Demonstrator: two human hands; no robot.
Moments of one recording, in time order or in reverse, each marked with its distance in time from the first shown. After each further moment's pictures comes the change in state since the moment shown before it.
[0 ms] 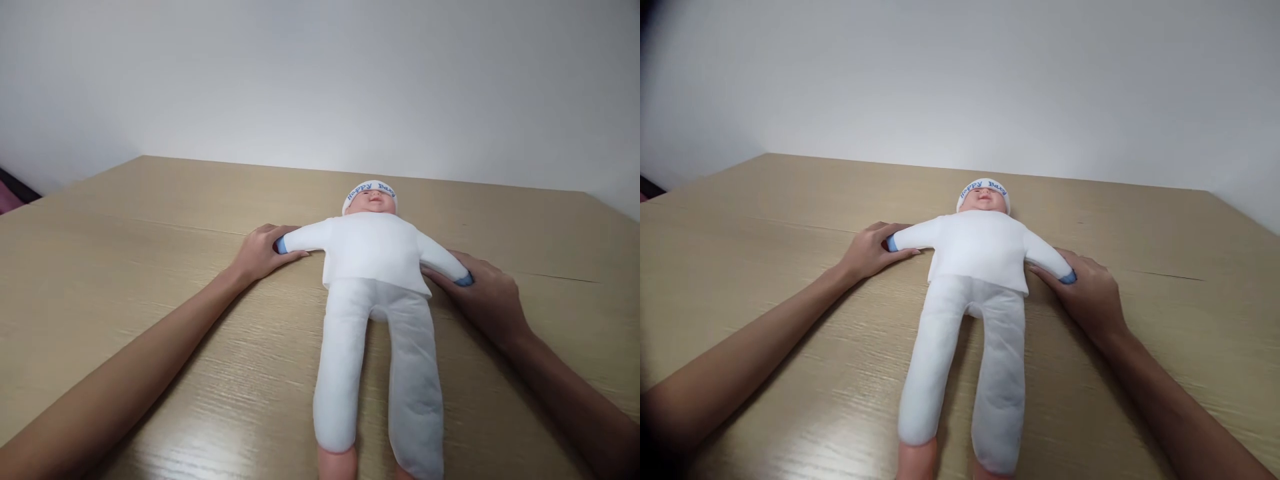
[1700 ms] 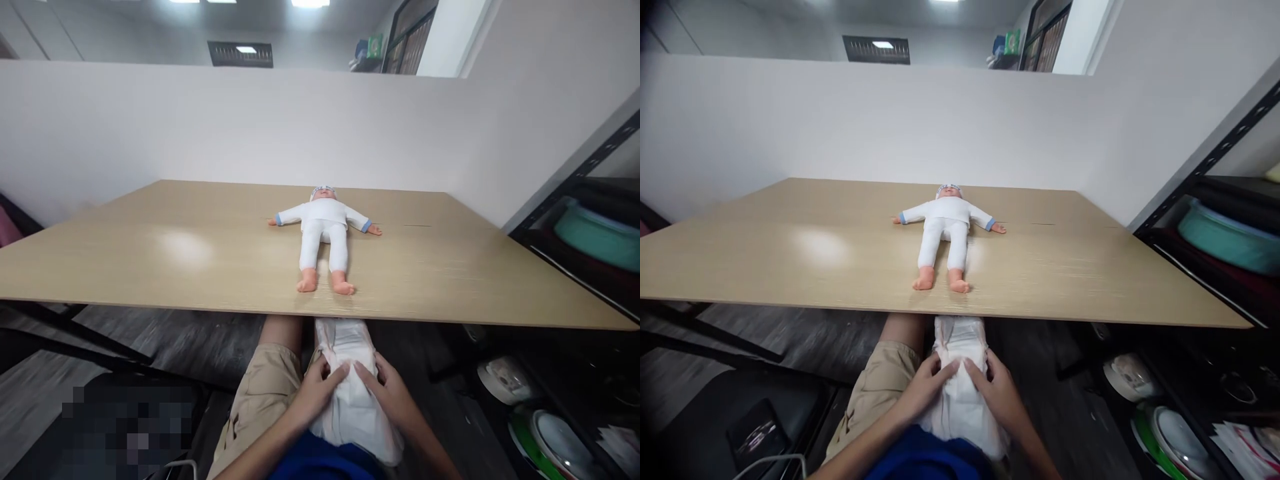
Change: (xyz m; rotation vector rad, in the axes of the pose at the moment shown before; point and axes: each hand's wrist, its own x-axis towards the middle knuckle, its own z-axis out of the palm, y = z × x) left_hand -0.373 0.317 0.052 -1.403 -0.376 -0.720; right_hand -0.400 -0.156 -0.094 1.119 -0.372 0.602
